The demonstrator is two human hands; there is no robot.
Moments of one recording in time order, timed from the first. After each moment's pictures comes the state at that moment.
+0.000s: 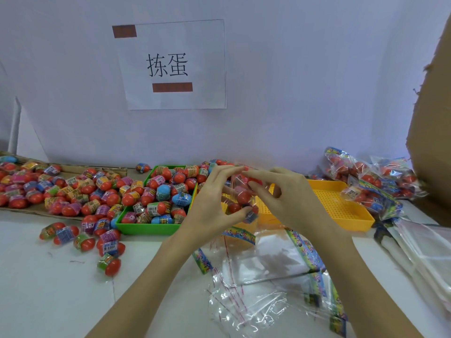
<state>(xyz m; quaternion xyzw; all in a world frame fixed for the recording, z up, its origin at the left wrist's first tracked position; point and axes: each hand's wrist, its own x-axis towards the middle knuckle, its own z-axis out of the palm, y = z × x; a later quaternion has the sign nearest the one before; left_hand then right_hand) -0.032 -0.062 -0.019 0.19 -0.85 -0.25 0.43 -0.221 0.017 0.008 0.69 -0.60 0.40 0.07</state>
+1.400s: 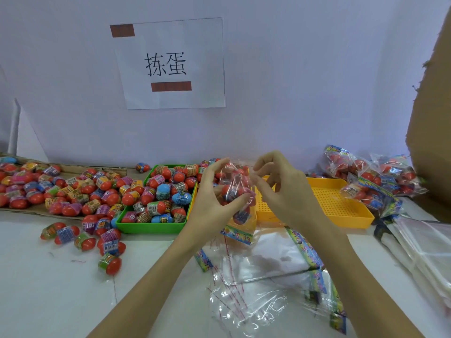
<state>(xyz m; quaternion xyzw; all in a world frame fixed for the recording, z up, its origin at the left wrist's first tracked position) -0.039 -0.050 -0.020 0.26 -0.69 -0.48 0.47 -0.211 0.018 0.011 0.65 -0.57 0.50 -0.01</state>
